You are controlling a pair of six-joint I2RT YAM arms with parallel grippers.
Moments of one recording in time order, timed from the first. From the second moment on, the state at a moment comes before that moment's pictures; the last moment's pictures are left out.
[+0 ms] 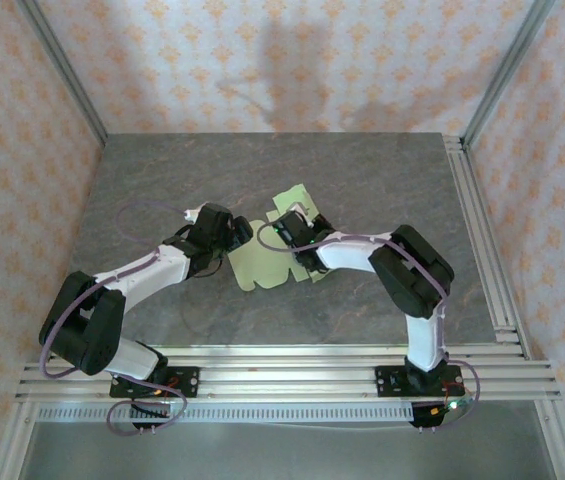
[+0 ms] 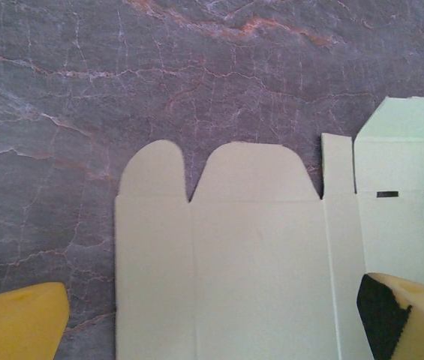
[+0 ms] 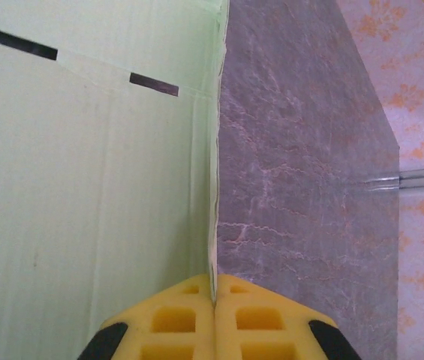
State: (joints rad) left arm -0.41 1.44 0.78 -0.20 -0.16 -0.92; right arm 0.78 1.95 1.13 -0.16 0.84 -0.23
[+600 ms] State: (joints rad) left arm -0.41 1.46 0.81 -0.21 -0.13 -0.84; right arm 0.63 1.70 1.02 -0.12 0.38 -0.10
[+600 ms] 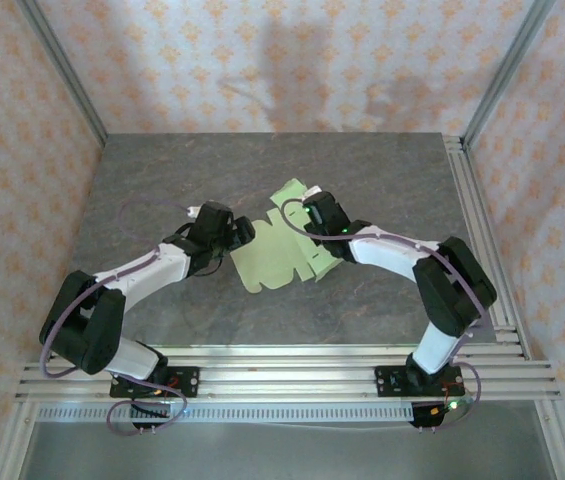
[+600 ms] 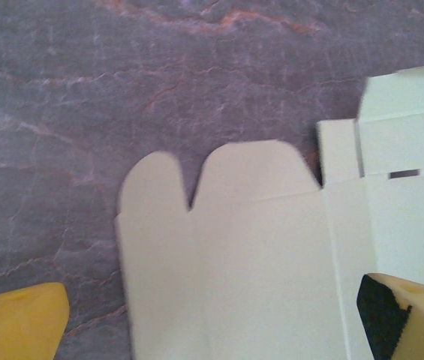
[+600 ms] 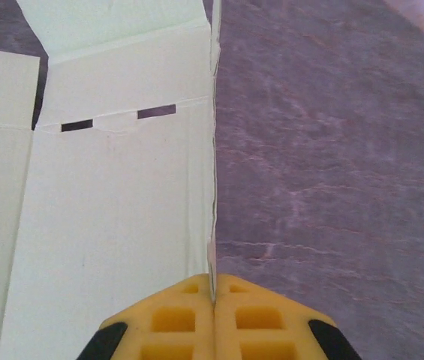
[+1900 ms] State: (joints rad) left arm -0.25 1.83 1.12 -0.11 0.32 -0.25; right arm 0.47 1.56 0.82 0.15 -0.27 0.02
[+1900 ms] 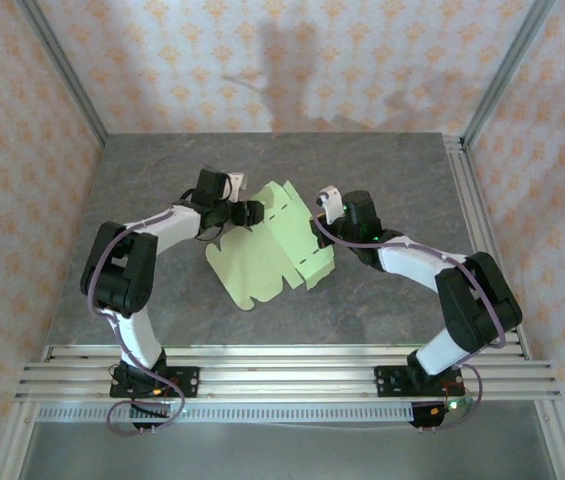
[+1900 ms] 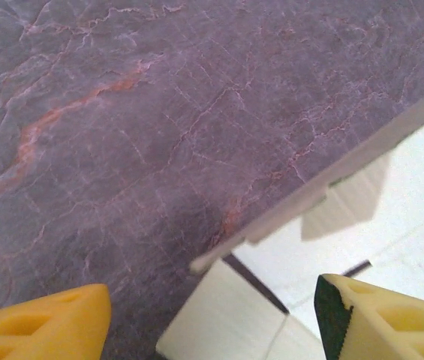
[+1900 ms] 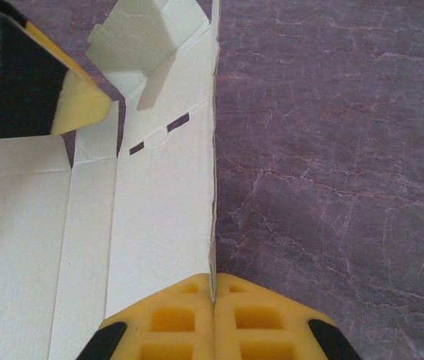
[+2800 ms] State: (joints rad) left arm -0.26 1.78 1.03 -0.01 0.51 -0.35; right arm 0.47 1.58 0.84 0.12 -0.22 0.03
